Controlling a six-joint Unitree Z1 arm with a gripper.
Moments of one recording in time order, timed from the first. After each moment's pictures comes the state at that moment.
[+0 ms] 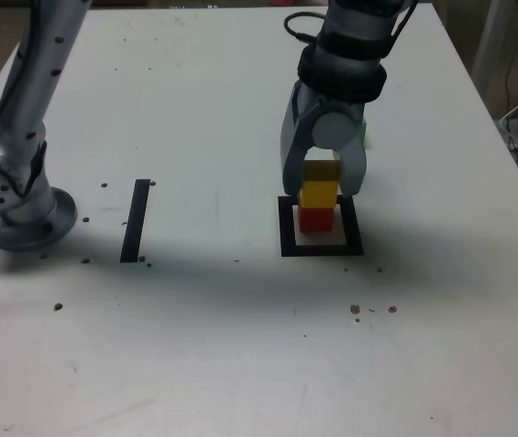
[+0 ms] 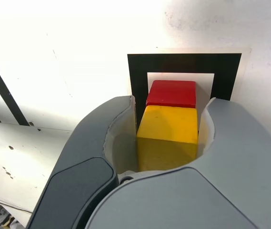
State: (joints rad) arm 0.03 2.14 -1.73 1.40 -0.05 0.04
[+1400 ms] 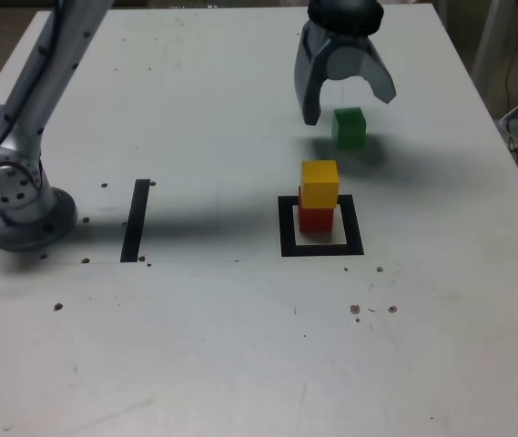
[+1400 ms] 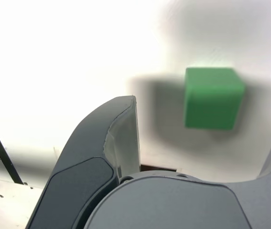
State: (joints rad) arm 0.35 2.28 -2.01 1.47 0.06 0.24
